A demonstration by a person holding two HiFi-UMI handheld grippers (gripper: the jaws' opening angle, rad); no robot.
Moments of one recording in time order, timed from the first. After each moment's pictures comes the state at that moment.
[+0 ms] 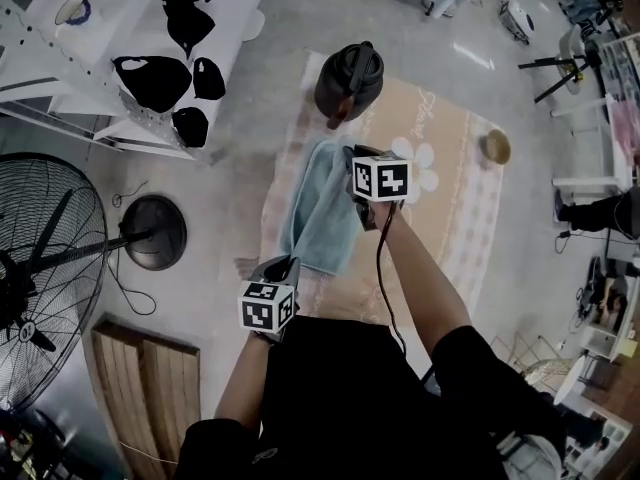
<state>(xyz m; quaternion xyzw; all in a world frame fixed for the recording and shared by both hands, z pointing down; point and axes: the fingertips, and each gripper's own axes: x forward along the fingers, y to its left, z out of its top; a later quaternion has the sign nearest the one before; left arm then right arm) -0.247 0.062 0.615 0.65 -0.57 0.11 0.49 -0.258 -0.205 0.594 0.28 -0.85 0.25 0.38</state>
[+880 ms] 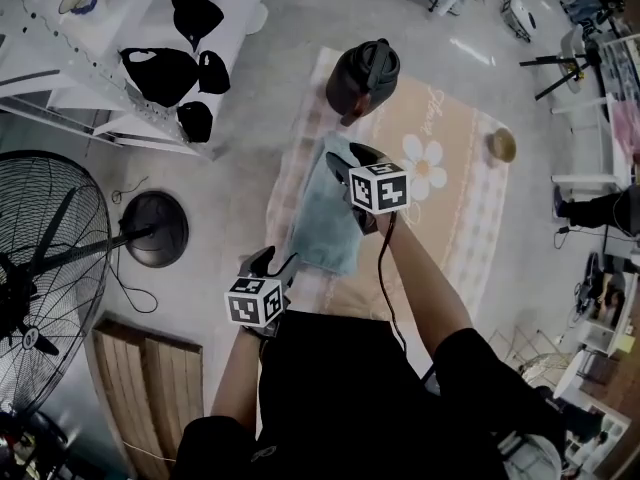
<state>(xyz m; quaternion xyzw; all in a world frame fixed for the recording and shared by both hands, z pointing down) -0.294 0.079 0.630 0.64 -0.57 0.07 0.50 -0.300 -0.166 0.600 0.23 -0.88 0.23 0.35</state>
